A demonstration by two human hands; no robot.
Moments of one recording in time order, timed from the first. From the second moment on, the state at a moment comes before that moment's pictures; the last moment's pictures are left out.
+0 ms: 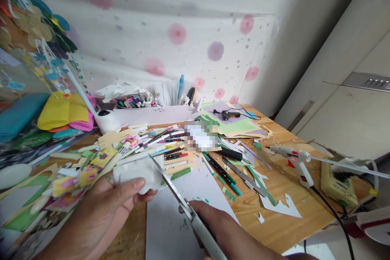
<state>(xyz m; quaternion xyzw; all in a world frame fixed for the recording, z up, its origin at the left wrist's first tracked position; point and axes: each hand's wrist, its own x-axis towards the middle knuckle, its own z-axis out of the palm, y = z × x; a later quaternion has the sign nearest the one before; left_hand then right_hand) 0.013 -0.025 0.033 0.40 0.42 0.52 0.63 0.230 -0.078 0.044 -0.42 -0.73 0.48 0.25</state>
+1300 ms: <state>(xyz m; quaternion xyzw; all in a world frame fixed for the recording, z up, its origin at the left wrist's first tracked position) 0.030 -0.041 0.018 0.31 0.38 0.49 0.72 0.226 -0.078 0.021 -0.41 -0.75 0.42 0.31</state>
